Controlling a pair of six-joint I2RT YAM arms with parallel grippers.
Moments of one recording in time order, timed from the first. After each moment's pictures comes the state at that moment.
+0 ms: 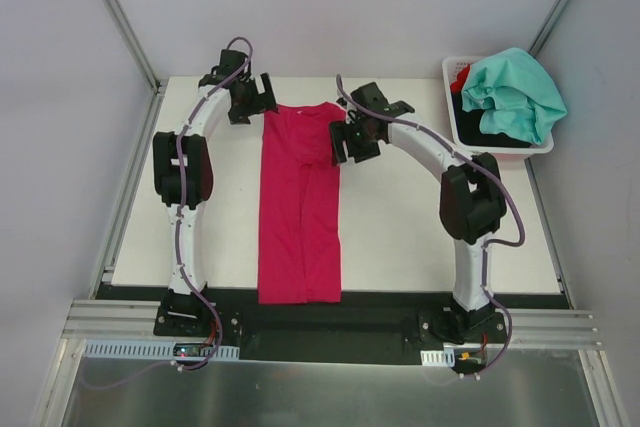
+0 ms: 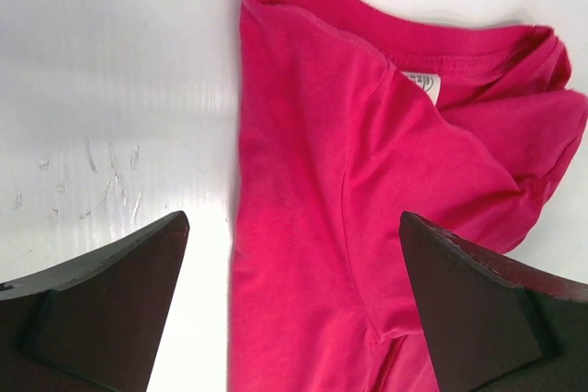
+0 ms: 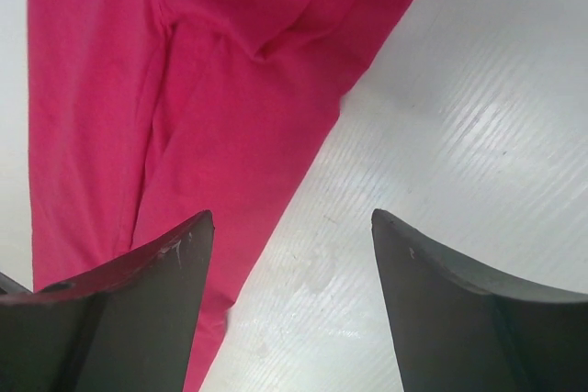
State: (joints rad) left arm -0.12 2.29 2.04 -0.67 0.20 -0.42; right arm 0.53 2.04 1.71 -0.75 -0.23 0.20
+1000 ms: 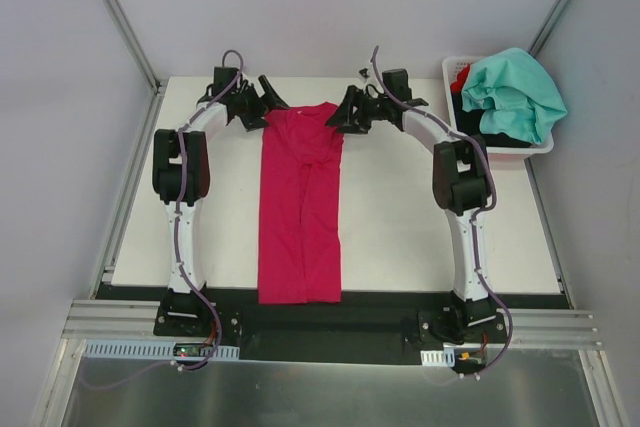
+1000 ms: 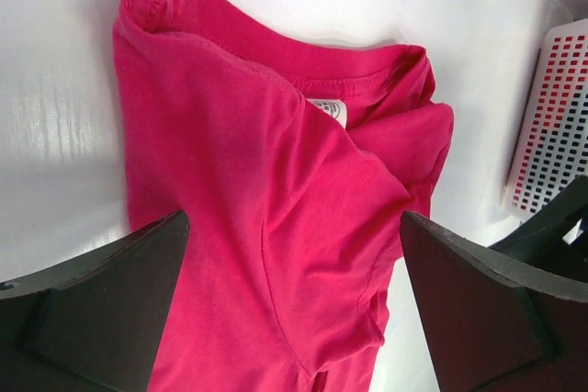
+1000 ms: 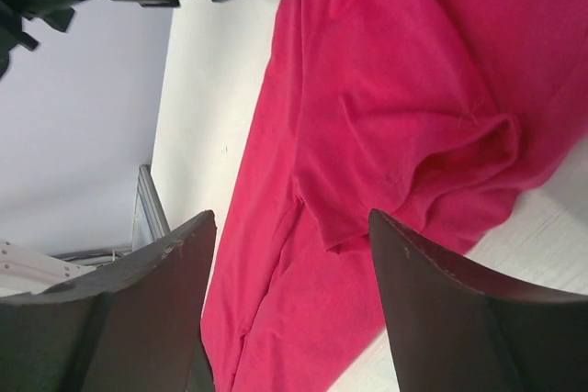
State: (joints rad) left arm -0.07 2.34 1.86 -0.25 0.55 -0.67; right arm 0.31 2.35 1.91 -0.25 -0.87 0.52
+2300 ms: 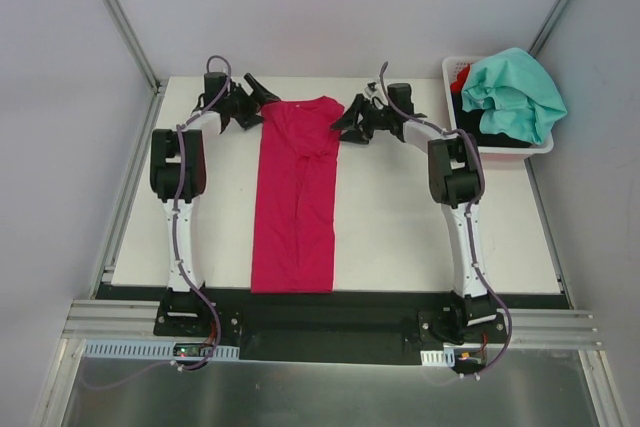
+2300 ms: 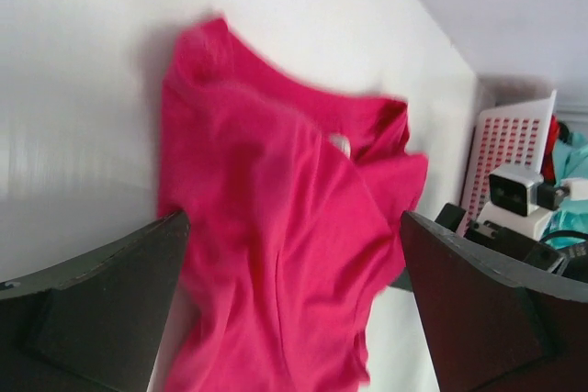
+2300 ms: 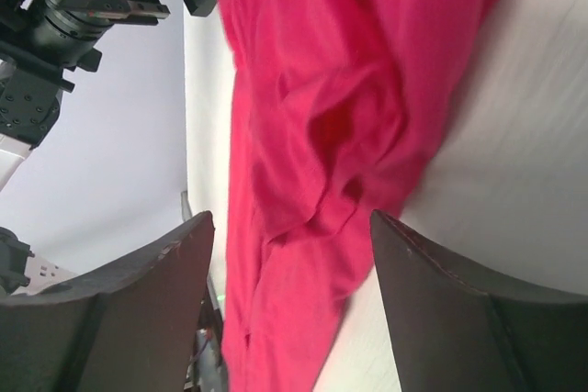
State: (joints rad) left arm -0.02 2.43 1.84 0.06 0.57 -0.88; right arm 0.26 2.55 1.96 0.00 -0.95 0.76
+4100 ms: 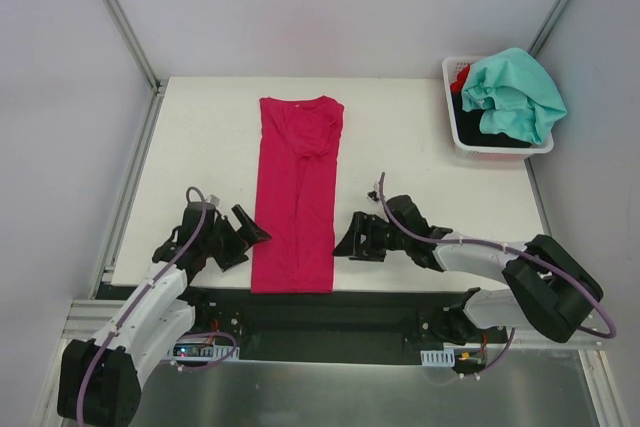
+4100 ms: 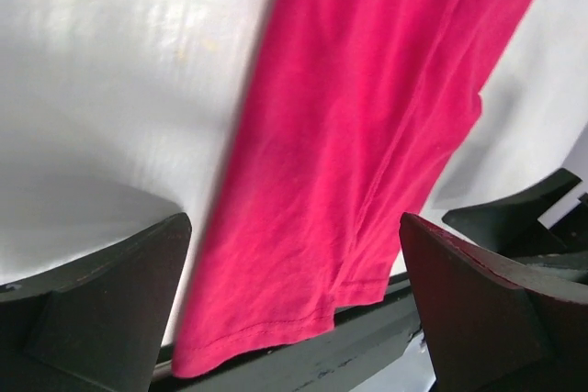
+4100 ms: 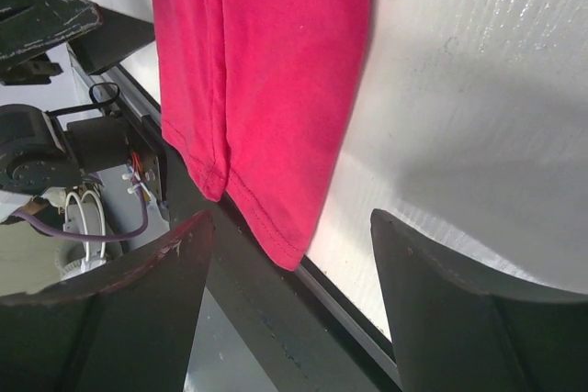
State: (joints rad) left arm -0.21 0.76 0.27 -0.37 0.35 -0.90; right arm 0.74 1.32 0.41 0.21 -0.46 0.88
